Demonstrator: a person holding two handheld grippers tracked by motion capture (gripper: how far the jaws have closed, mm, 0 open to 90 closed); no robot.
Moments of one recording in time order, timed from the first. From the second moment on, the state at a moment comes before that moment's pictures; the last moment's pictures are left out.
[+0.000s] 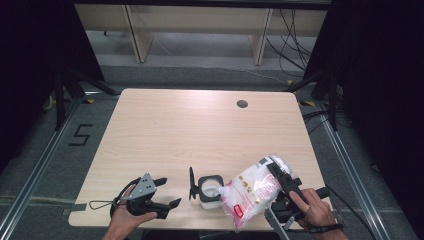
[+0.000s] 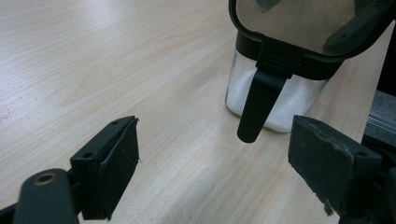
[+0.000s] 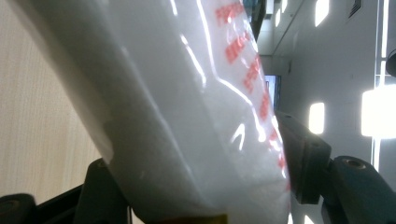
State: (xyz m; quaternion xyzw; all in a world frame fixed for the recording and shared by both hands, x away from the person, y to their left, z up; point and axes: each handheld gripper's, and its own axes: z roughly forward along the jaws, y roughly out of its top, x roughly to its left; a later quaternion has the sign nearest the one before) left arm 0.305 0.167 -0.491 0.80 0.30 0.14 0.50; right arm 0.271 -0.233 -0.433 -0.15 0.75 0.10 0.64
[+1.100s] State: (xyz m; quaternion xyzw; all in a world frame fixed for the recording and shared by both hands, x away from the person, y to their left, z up) left arm 0.305 0.167 -0.491 0.80 0.30 0.13 0.49; right arm 0.270 -0.232 -0.433 -0.14 0.75 0.10 0.64
